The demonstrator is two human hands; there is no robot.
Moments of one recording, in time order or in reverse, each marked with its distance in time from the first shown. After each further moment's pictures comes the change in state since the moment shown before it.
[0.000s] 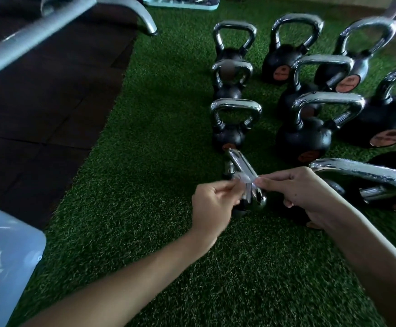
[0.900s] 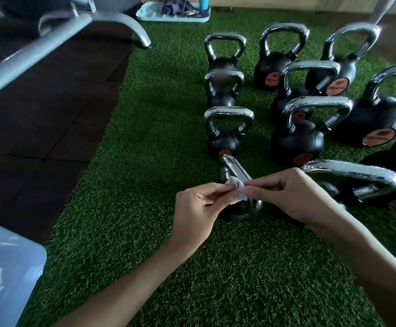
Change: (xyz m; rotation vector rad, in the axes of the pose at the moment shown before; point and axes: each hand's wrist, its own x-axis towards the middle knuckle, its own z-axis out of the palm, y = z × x) left_hand -0.005 0.025 -0.032 0.143 -0.106 0.329; right_hand -0.022 -0.007 0.000 -0.160 -0.072 -0.250
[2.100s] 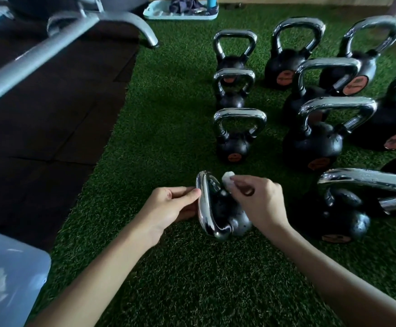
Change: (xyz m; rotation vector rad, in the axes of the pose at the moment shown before) left_hand 0.031 -0.002 -0.073 -0.241 -0.038 -0.767; right_hand 0.063 0.033 0.082 -0.141 0.409 -0.184
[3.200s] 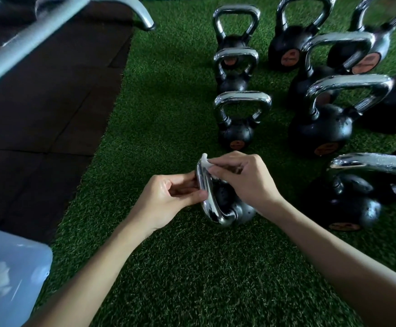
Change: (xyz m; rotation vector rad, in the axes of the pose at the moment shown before) left_hand -0.001 -0.002 -0.012 0.321 -0.093 0.311; right_hand 0.024 -0.015 0.014 0.388 -0.275 -0.033
